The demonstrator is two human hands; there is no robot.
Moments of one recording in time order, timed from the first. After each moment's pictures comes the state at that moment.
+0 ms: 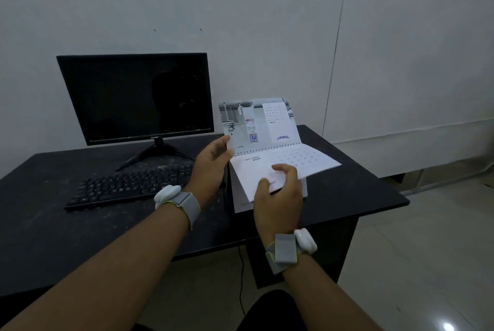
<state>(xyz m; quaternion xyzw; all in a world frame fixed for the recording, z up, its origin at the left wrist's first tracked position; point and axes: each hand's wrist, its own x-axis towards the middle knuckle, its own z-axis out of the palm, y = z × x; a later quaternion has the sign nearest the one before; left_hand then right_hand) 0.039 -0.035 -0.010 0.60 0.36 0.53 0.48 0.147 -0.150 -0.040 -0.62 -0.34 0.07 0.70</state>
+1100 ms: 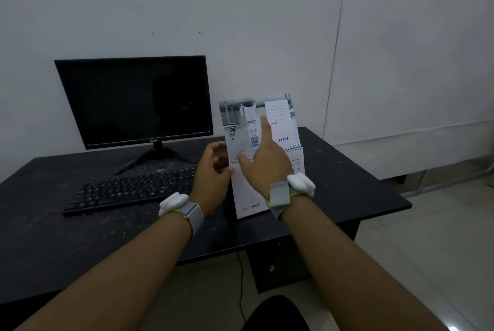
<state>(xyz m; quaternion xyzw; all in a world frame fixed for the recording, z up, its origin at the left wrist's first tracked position) 0.040 -0.034 -0.028 0.67 0.37 0.53 0.38 0.178 -0.094 0.020 -0.68 -0.58 0.03 0.45</state>
